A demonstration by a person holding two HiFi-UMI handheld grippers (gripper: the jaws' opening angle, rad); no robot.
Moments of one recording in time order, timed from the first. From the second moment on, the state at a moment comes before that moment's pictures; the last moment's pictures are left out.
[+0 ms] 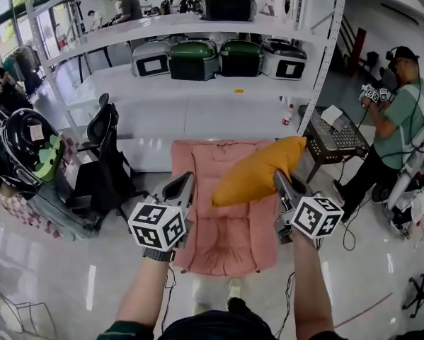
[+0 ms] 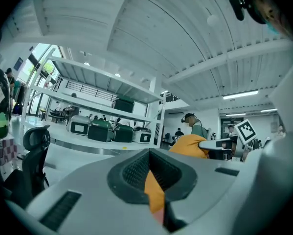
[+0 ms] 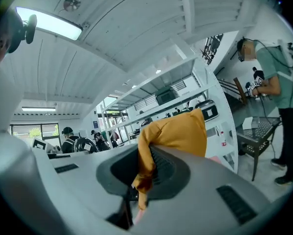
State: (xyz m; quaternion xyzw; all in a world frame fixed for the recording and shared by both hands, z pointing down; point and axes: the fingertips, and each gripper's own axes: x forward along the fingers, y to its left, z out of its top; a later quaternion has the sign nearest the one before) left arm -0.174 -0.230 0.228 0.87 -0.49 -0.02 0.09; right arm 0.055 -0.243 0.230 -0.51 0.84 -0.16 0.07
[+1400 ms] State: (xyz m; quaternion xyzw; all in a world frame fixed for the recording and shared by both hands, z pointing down) left arm -0.167 -0.221 0.192 0.88 -0.47 -0.03 0.07; right arm 0.044 -0.232 0.184 -0.52 0.85 -0.09 0.05
